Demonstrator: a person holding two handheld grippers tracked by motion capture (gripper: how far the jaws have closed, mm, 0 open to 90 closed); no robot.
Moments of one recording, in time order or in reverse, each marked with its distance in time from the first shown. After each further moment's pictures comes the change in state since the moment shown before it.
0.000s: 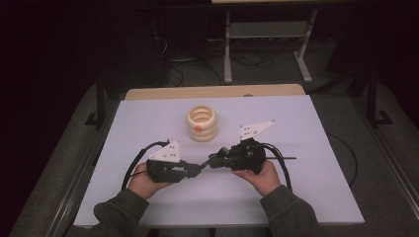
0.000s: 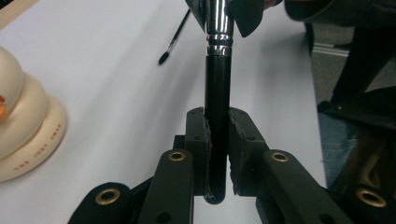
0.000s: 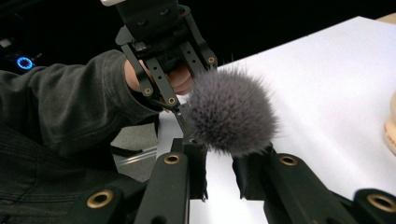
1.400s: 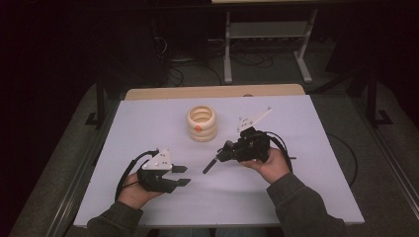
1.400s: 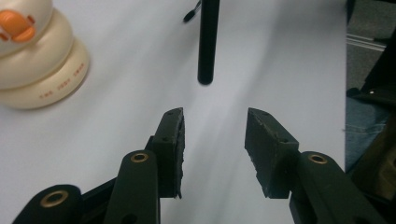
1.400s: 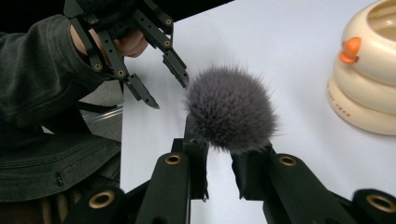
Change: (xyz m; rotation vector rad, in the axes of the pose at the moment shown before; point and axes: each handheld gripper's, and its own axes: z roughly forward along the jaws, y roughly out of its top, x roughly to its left) left arm -0.010 -0.032 -0.010 0.053 0.115 -0.095; right arm -0.015 0.021 -0.013 0.228 -0.117 0.000
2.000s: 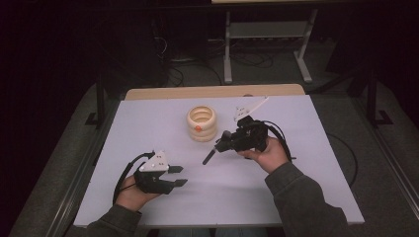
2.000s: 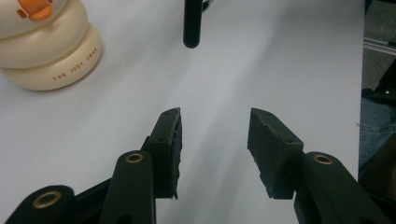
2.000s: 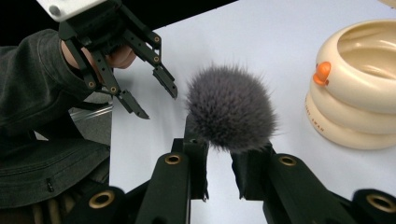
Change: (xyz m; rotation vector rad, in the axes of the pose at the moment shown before) left arm 0.001 -0.011 -0.002 -0.003 0.038 -0.022; right arm -0.009 0.025 -0.005 0.021 -0.026 -0.012
